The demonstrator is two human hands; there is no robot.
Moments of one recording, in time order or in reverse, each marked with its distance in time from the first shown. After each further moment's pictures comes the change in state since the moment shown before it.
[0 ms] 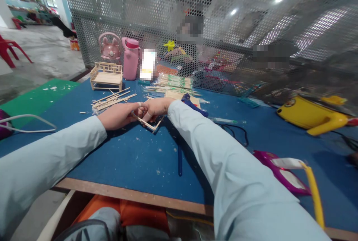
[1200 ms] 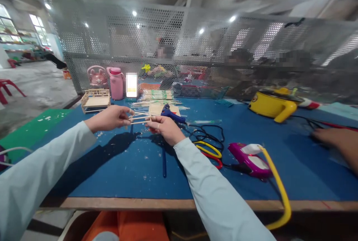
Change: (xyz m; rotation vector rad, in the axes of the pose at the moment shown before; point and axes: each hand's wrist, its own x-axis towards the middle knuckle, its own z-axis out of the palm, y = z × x) left_hand 0.033 0.036 -0.052 -0.263 -0.080 -0.133; right_hand -0.082 0.024 0.069 0.754 0.981 -0.269
